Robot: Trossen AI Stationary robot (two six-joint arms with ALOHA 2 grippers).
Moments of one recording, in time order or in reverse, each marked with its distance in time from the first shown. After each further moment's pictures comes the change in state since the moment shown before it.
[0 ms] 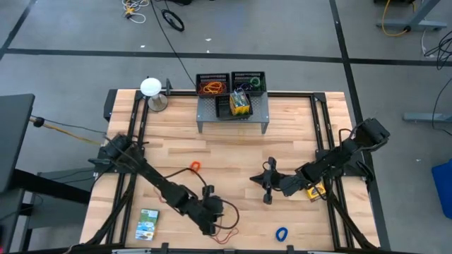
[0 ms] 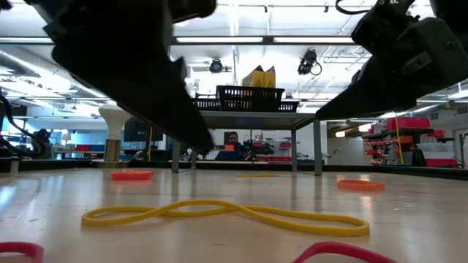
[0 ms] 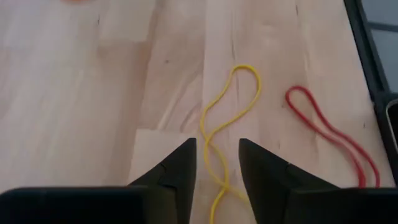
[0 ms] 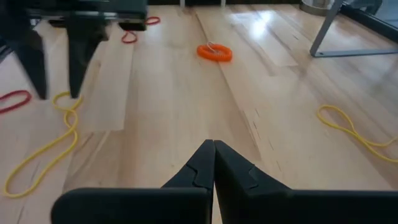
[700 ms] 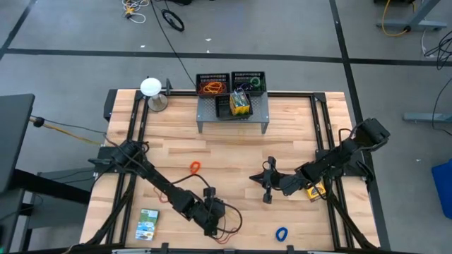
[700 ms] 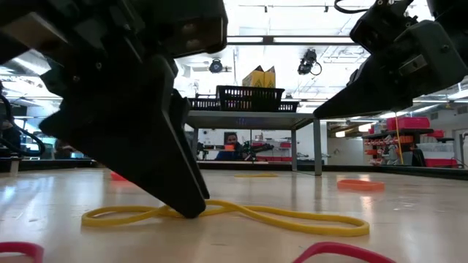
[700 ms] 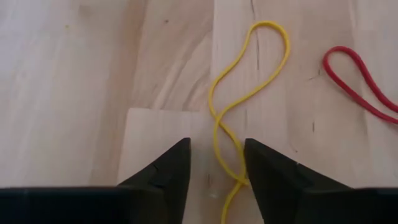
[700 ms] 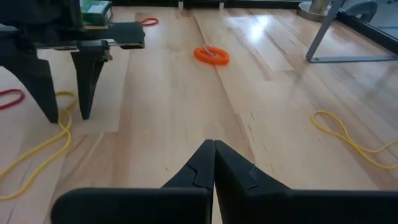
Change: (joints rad) left arm 0.006 0.114 0.093 -0.127 -0.002 -0.012; right arm -0.003 0.000 0.000 0.008 0.004 -0.034
